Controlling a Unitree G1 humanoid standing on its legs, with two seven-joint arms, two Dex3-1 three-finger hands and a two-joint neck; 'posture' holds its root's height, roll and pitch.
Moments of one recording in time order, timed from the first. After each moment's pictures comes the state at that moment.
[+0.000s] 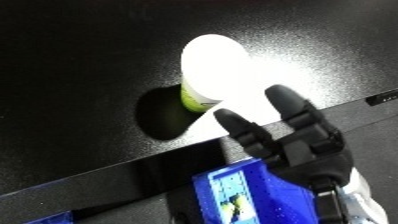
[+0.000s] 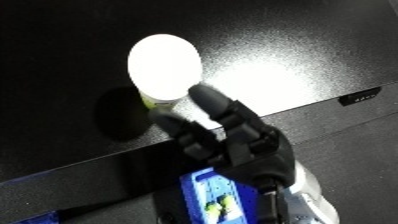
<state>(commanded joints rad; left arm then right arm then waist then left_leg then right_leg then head) -0.22 0.41 -0.13 1.20 -0.75 -0.17 -0.27 -0.36 -0.57 -0.07 -0.16 1.32 -0.20 0.71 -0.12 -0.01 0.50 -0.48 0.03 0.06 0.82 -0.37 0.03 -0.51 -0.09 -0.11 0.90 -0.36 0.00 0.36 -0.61</state>
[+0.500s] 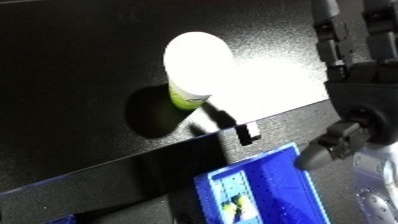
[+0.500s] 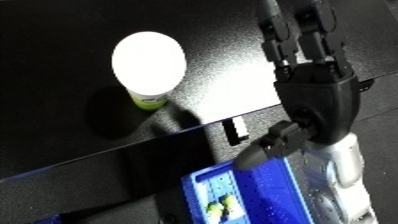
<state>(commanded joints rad) -0.20 0.37 -0.14 1.16 -0.80 -0.17 -0.23 -0.46 -0.67 -0.13 -0.09 0.75 -0.34 0.07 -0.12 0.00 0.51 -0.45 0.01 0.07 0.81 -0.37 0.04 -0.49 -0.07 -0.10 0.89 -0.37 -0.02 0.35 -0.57</state>
